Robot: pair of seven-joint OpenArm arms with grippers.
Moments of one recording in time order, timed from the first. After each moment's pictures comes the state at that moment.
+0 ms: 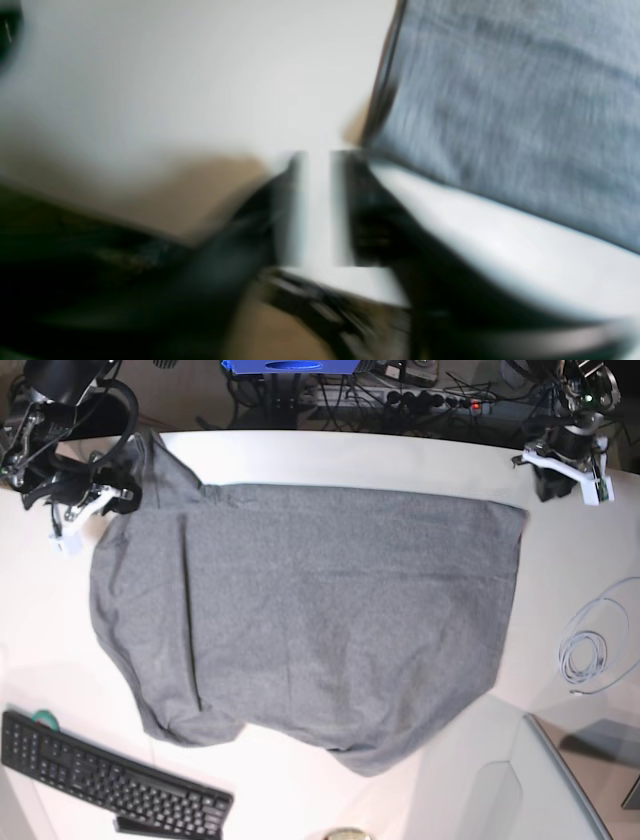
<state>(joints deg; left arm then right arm) 27.3 -6.8 -39.0 84.0 -17.5 -25.4 19.5 -5.7 2.4 41.4 69.3 26.8 40.7 -68.2</state>
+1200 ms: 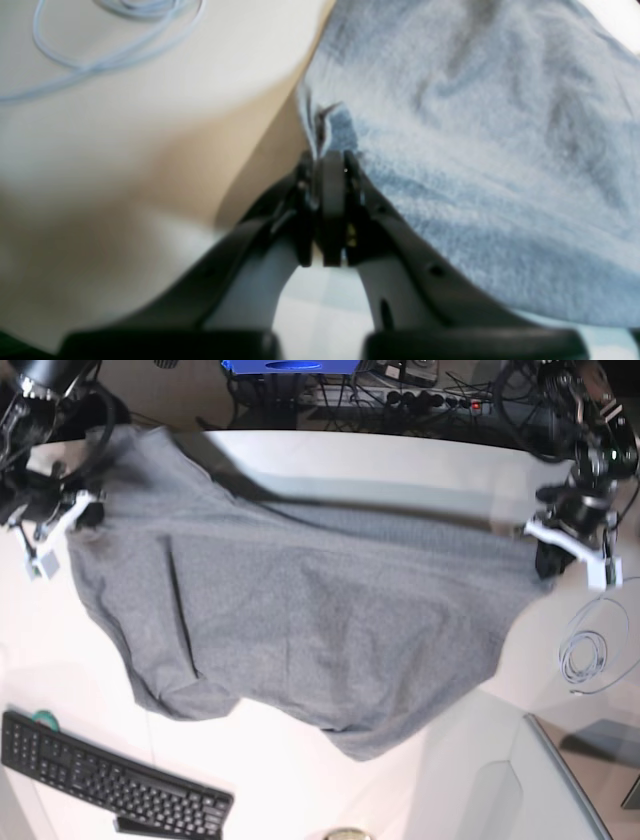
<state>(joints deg) 14.5 -8.2 -35.3 99.3 -21.7 -25.7 41.7 -6.5 4.1 38.3 89.9 24.5 40.3 -77.2</state>
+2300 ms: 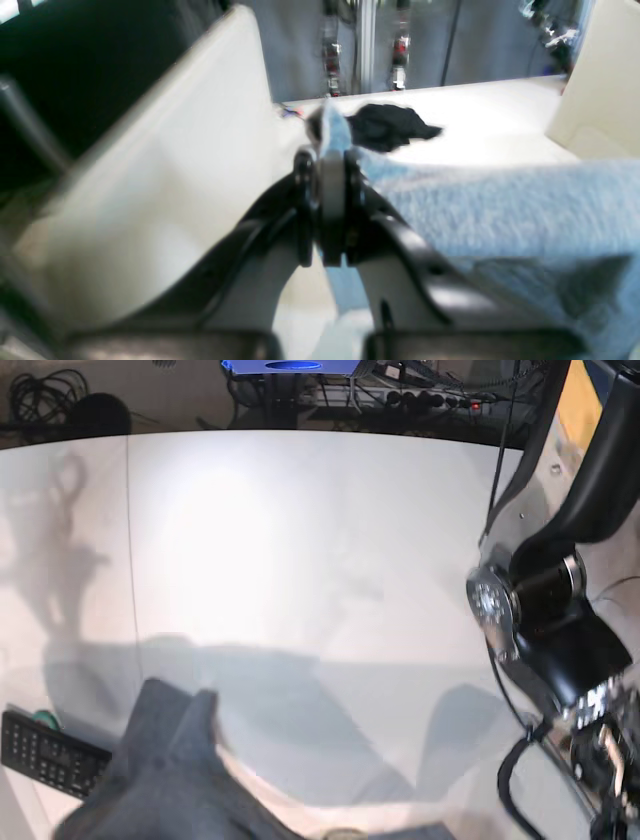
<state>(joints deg) -48.1 -5.2 -21.1 91.7 -2.8 -25.8 47.3 52.1 35.2 7.4 87.8 27.0 40.6 -66.3</state>
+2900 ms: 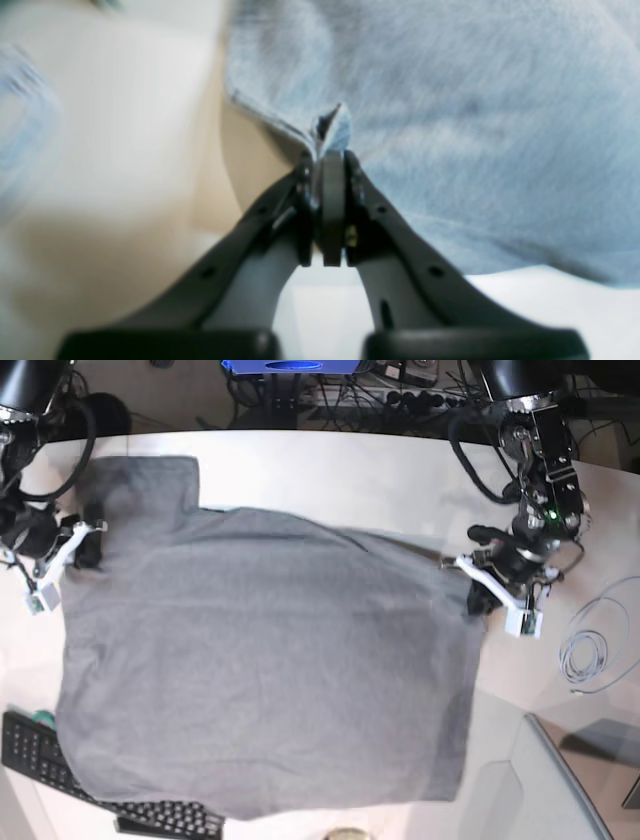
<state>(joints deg) 8.0 -6.4 -21.2 89.8 -9.1 -25.5 34.7 -5.9 12.8 27.1 80.1 23.9 40.3 -57.6</state>
